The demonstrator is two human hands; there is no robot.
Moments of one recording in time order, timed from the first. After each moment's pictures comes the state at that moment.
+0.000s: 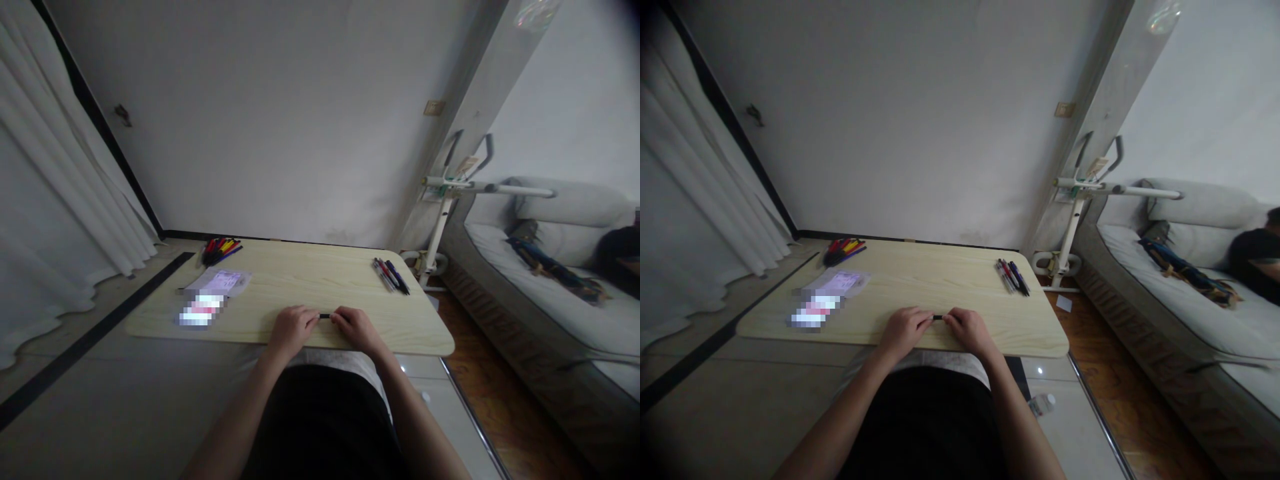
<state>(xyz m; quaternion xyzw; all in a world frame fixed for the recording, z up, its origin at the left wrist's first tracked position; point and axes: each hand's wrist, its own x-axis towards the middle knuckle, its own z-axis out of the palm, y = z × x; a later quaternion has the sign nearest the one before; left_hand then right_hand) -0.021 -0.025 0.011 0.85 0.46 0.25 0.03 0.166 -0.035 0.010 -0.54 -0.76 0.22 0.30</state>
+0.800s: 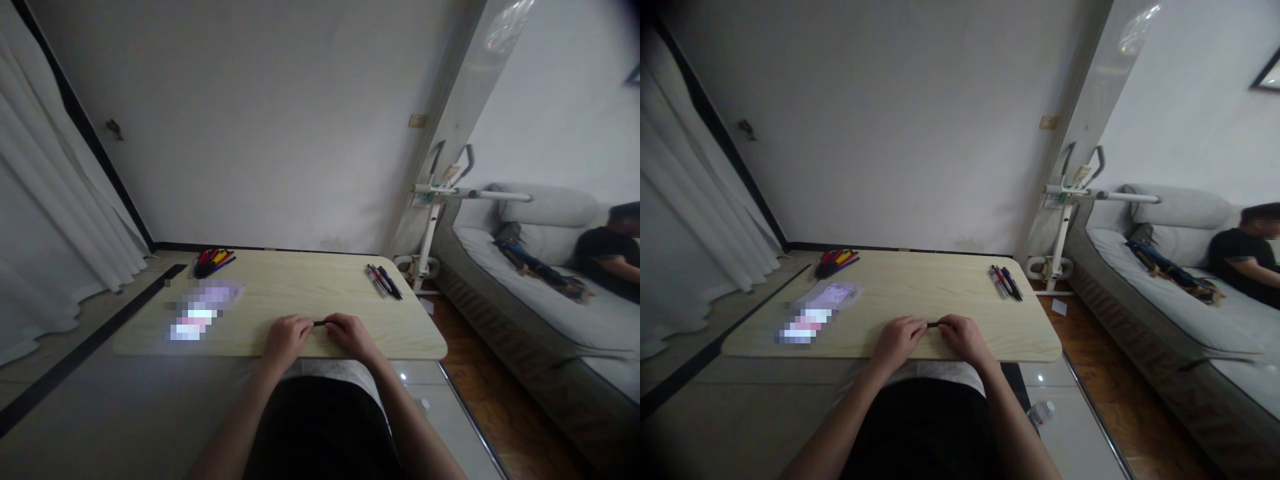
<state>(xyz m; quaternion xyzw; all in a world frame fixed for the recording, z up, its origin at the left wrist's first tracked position) -0.021 -0.024 0.007 0.84 0.46 0.27 0.03 0.168 -0.032 0.004 -0.50 -0.76 0.23 0.35</state>
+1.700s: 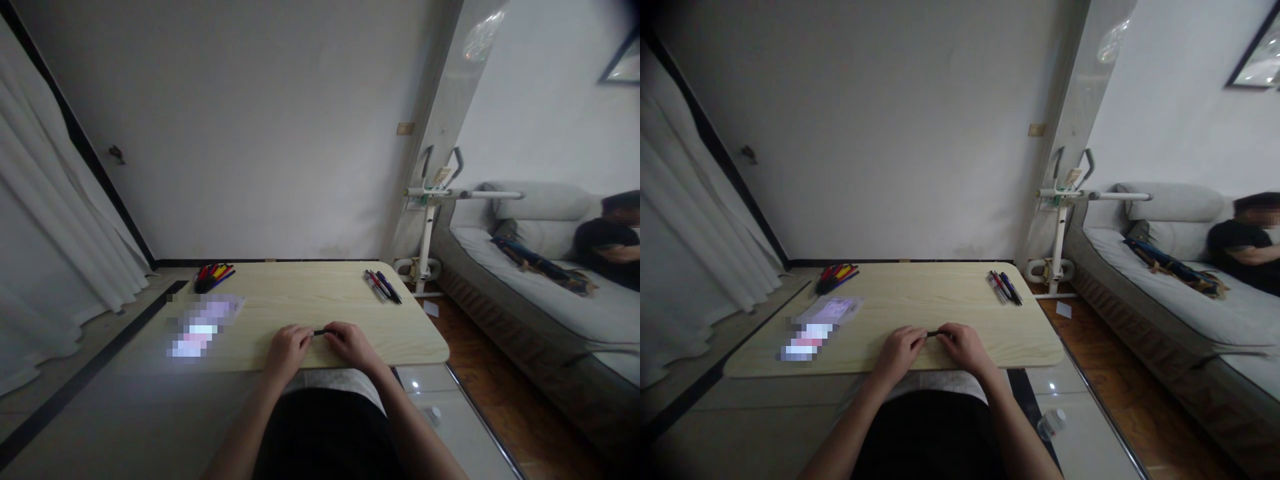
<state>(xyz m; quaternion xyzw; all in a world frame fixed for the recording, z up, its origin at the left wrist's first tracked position) -0.020 -0.024 0.011 0.84 0.45 0.29 0.06 0.164 -0.036 0.009 -0.50 -0.77 0.21 0.35</state>
